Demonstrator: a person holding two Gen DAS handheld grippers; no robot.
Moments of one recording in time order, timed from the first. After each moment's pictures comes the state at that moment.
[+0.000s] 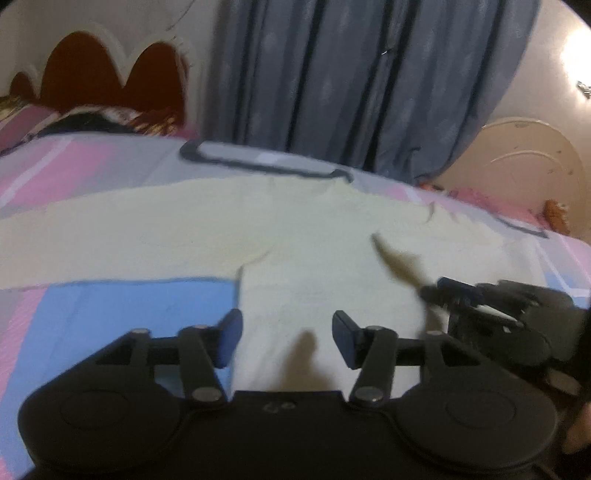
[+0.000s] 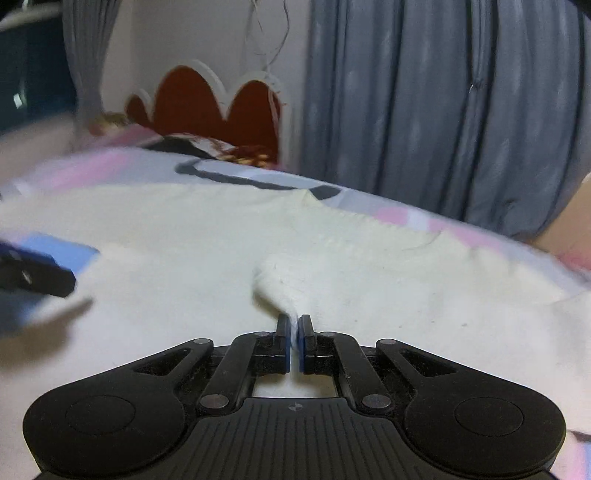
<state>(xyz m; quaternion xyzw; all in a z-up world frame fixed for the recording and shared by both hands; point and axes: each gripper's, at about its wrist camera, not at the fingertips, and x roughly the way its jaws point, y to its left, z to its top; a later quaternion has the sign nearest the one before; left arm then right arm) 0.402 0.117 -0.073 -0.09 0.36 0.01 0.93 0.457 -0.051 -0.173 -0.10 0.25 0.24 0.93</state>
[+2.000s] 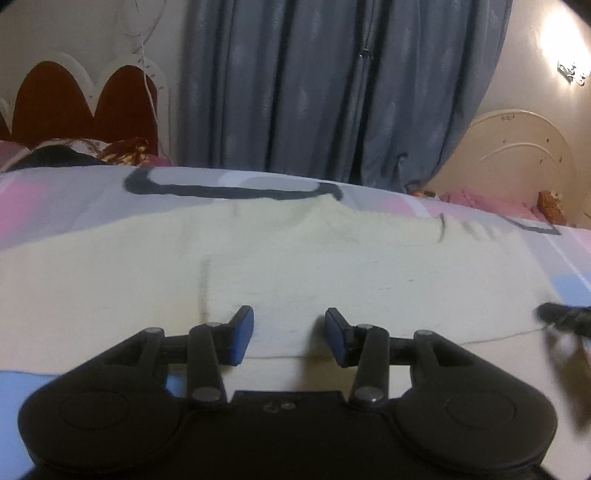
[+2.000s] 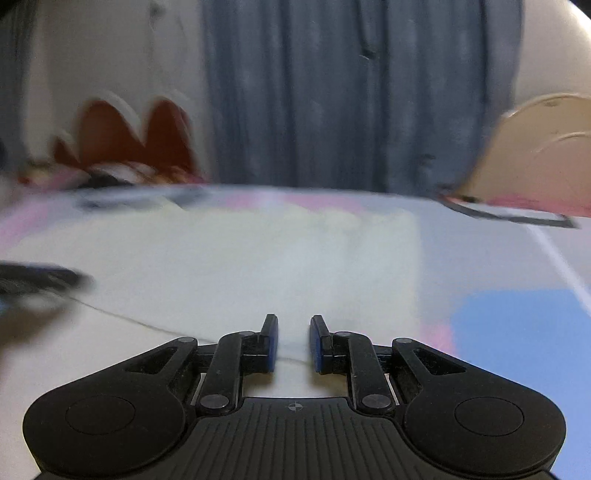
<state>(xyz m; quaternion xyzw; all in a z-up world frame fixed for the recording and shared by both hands) 0.468 0.107 -0.104 -0.04 0.33 -0.01 0.94 0.462 -0.195 -0.157 0.03 0.29 0.13 0.95</state>
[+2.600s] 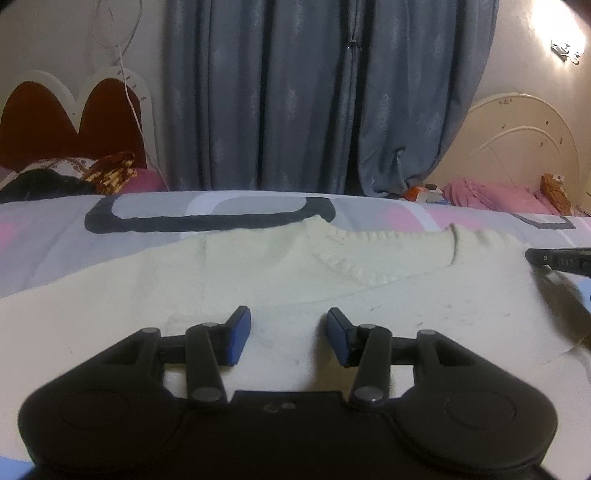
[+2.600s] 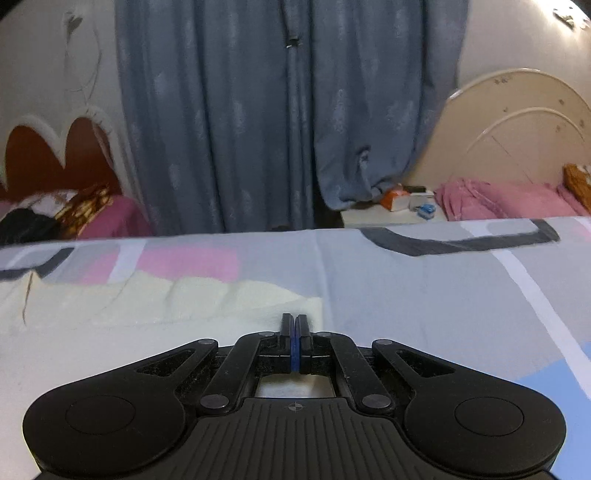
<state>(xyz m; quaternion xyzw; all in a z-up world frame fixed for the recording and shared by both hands) 0.522 0.084 -0.108 -0.01 0.33 -0.02 0.94 0.589 -0.217 -0.149 0.00 0.30 0.06 0.95</state>
